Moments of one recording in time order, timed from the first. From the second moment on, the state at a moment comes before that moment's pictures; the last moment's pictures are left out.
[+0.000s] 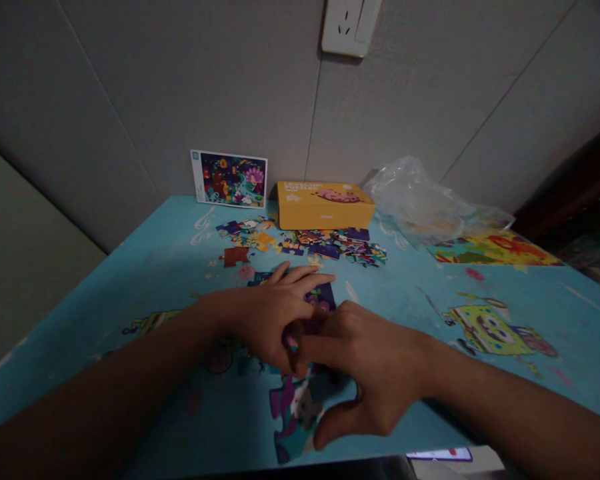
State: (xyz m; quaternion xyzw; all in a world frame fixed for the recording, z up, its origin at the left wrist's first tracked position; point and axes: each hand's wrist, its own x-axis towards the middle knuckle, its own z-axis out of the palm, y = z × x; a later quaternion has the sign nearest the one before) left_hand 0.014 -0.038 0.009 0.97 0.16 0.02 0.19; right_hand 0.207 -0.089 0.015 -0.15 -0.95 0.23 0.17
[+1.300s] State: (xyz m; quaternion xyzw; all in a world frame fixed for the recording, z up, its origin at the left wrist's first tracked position) left_hand 0.009 -0.025 0.005 0.97 0.16 0.07 0.17; right_hand 0.204 -0.094 0.027 -0.21 -0.96 0.20 0.04
